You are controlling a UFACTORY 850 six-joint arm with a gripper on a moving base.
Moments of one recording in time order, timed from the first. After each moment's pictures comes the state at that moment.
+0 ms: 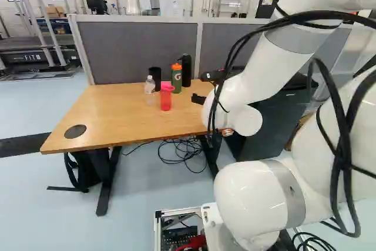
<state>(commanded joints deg) -2.6 11.0 -9.3 -3.1 50.0 0.0</state>
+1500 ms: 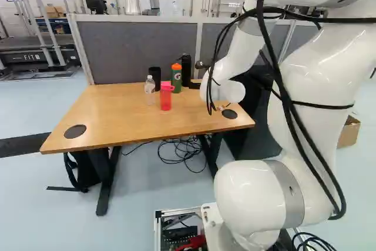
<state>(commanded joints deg) -5.2 -11.2 -31.9 -15.0 50.0 0.0</state>
